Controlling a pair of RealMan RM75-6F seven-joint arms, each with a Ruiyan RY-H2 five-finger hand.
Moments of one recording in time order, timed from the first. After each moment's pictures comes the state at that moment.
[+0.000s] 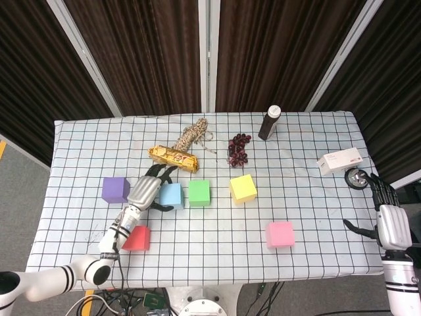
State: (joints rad) left arm -0.66 -1.71 -0.20 -1.29 1.29 0.98 -0.03; right arm 0.12 -1.22 0.14 -1.50 -1.44 1.45 0.26
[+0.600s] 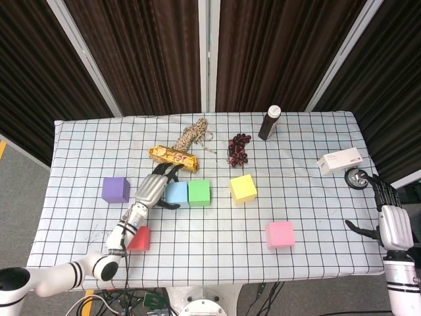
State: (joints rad) left arm -0.70 -1.75 -0.22 -1.26 1.27 0.96 -0.03; right arm 0.12 -1.23 0.14 -1.47 -1.43 1.45 0.28
